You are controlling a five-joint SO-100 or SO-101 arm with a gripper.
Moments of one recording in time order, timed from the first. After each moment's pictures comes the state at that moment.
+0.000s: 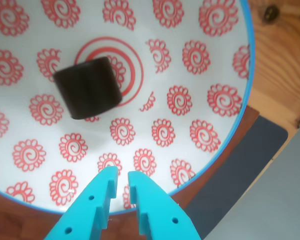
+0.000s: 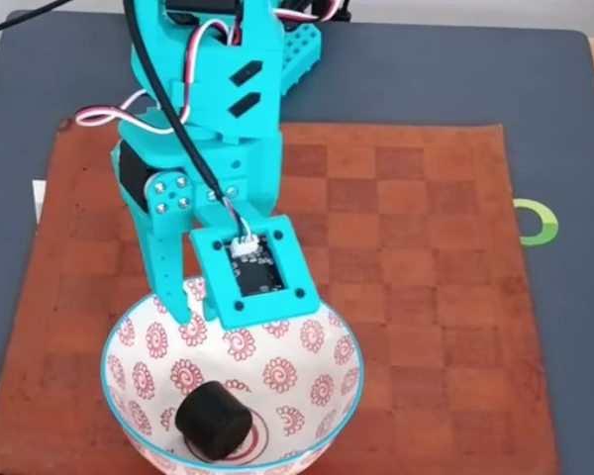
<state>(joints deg) 1.0 52.1 39.8 92.9 62.5</state>
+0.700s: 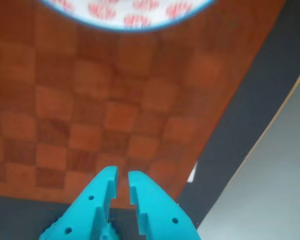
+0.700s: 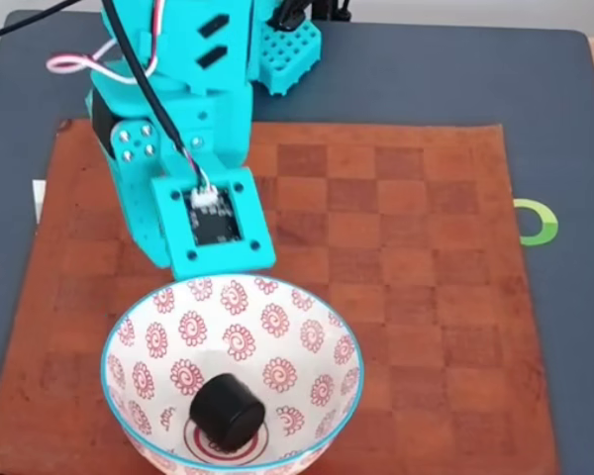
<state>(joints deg) 3.0 97.0 90.8 92.9 71.6</state>
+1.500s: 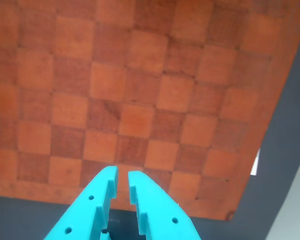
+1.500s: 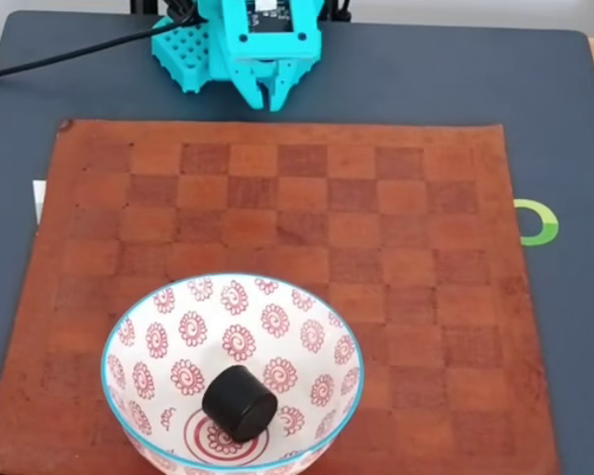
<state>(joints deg) -9.4 147.4 141.4 75.7 91.3</state>
